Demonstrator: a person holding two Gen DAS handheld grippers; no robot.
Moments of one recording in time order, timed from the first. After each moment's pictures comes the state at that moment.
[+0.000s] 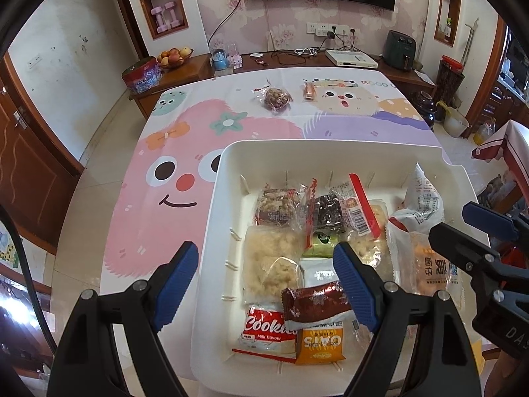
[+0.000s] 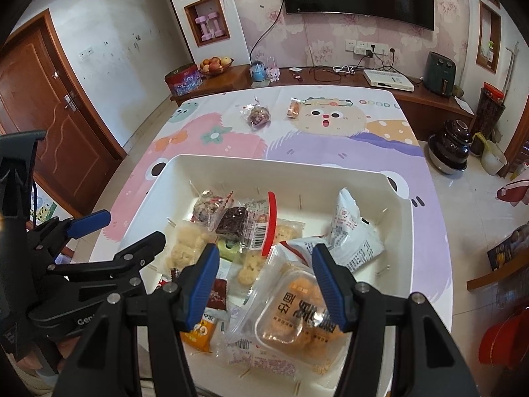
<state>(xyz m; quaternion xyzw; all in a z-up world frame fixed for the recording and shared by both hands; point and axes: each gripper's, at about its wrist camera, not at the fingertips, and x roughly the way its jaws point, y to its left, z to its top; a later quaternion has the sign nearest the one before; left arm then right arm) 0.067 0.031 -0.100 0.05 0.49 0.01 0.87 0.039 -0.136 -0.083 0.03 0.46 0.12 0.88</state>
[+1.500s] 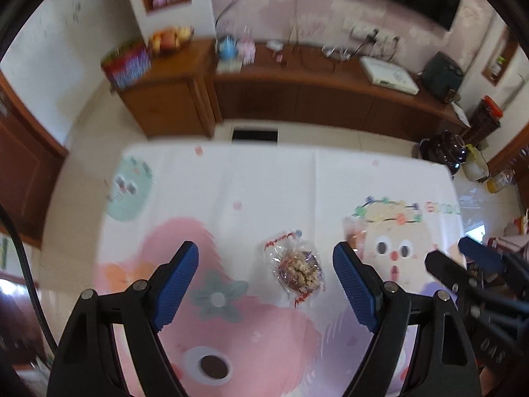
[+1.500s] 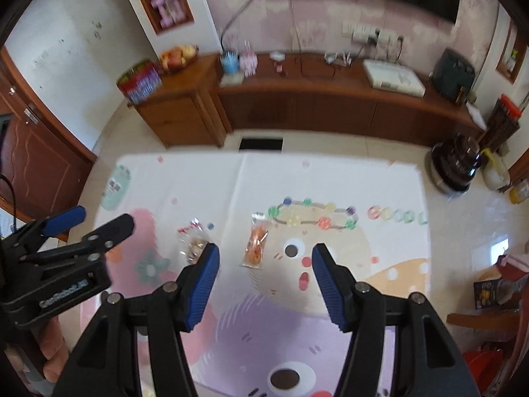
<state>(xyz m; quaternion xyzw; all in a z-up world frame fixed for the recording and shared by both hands) 0.450 0.062 -0.104 -0.04 0.56 0.04 0.83 0.407 -0.137 -0.081 0.03 0.55 0.09 0.83</state>
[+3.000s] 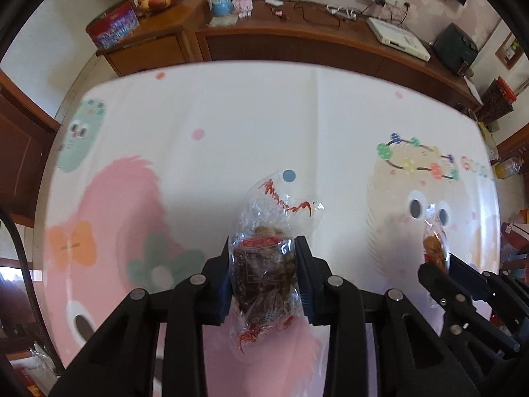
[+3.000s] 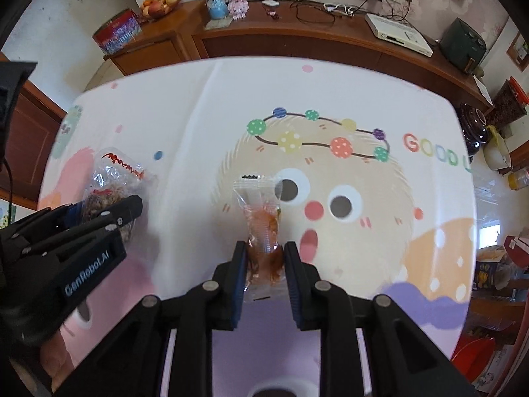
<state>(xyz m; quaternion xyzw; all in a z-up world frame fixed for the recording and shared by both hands) 0.425 0.020 -0.185 -0.03 0.60 0.03 0.80 0.382 -0.136 -0.160 -0.01 0.60 0.07 0.79</state>
